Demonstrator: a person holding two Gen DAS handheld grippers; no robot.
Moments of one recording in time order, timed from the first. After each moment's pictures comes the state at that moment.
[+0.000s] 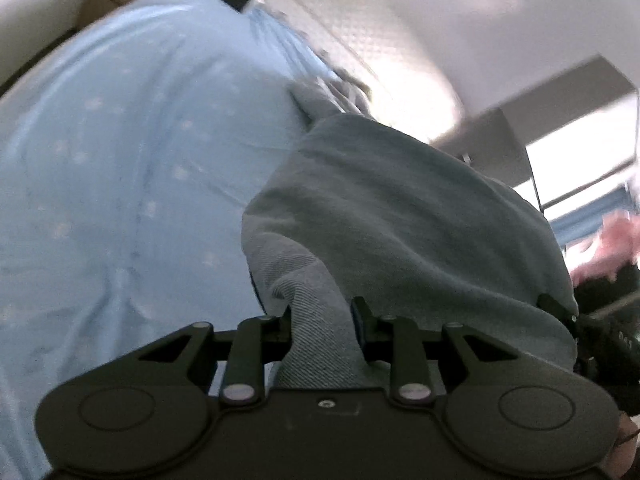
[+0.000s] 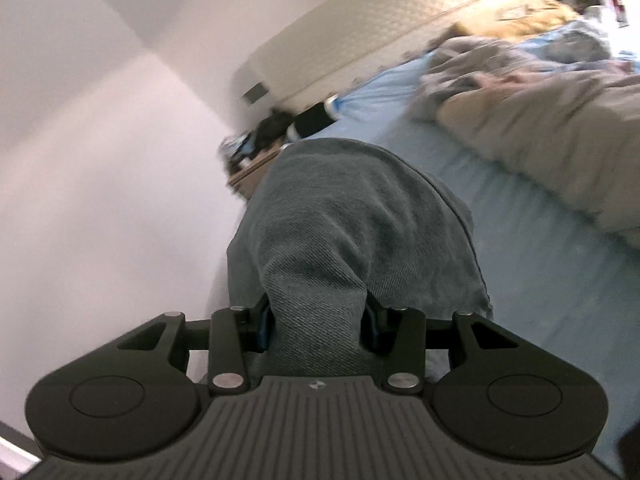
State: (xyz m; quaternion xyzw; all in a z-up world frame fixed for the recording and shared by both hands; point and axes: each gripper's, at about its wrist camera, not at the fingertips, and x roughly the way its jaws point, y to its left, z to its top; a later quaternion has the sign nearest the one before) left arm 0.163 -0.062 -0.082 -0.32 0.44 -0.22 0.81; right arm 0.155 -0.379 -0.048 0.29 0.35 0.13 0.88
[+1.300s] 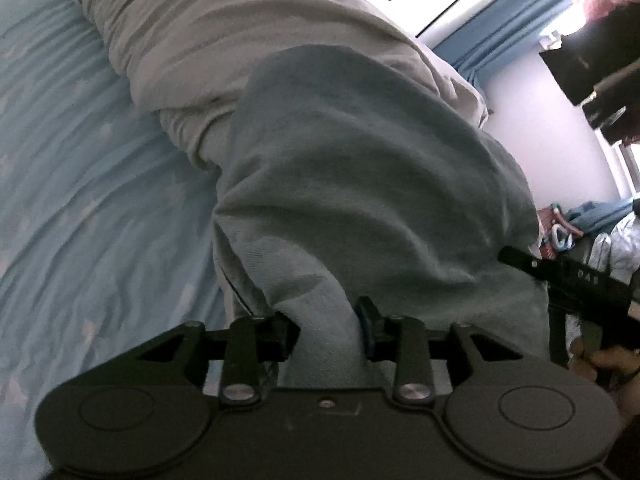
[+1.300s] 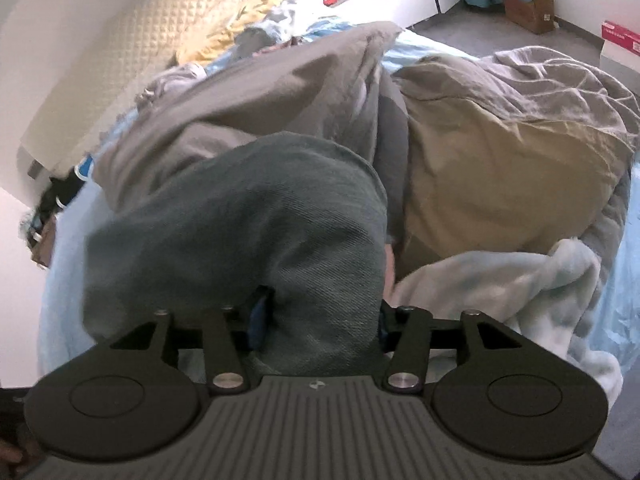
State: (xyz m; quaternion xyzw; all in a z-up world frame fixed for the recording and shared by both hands) left arm 0.124 -0.631 -0.222 -0.05 0.59 -0.32 0.74; right arm 0.054 -0.864 -0.231 0.31 0.42 -0.12 0.84
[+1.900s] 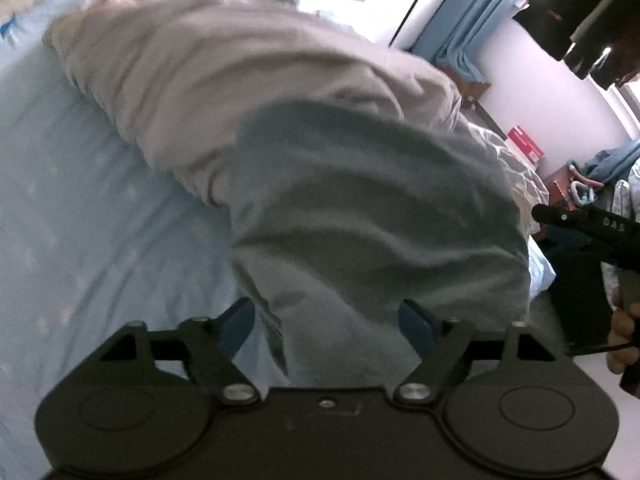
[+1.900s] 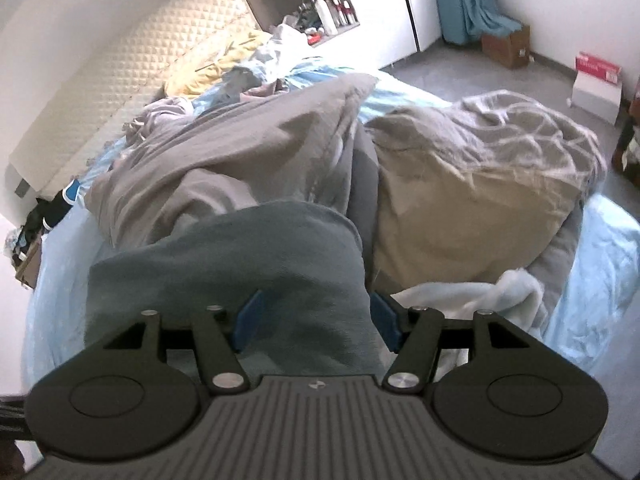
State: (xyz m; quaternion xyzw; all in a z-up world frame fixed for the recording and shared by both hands) left arm 0.104 -0.623 -0.162 0.05 0.53 -0.33 0.78; right arm 0.009 -0.874 -0.174 0.28 0.38 -0.16 0.87
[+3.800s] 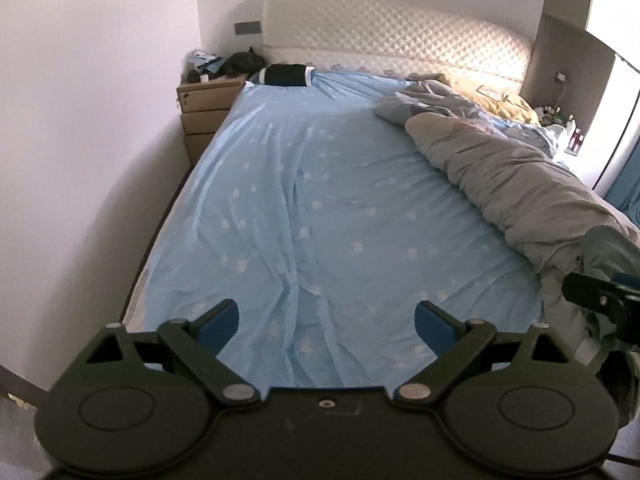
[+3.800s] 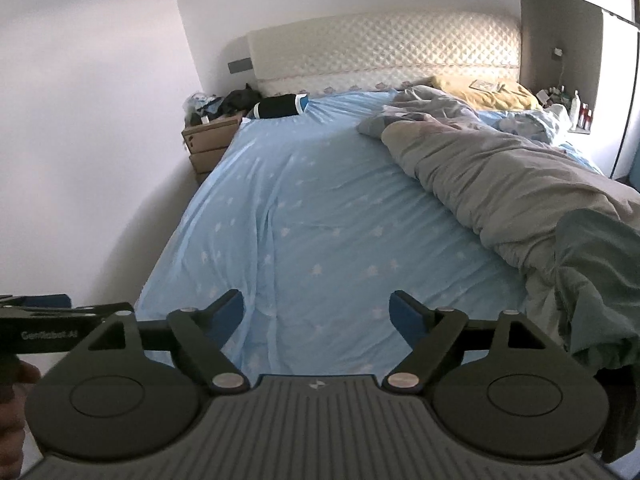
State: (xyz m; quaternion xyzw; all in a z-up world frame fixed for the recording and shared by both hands) left arm -0.044 -0.135 -0.010 0.00 0.40 -0.02 0.91; right arm -0.032 -0.337 -0.033 0.07 0.34 0.06 0.93
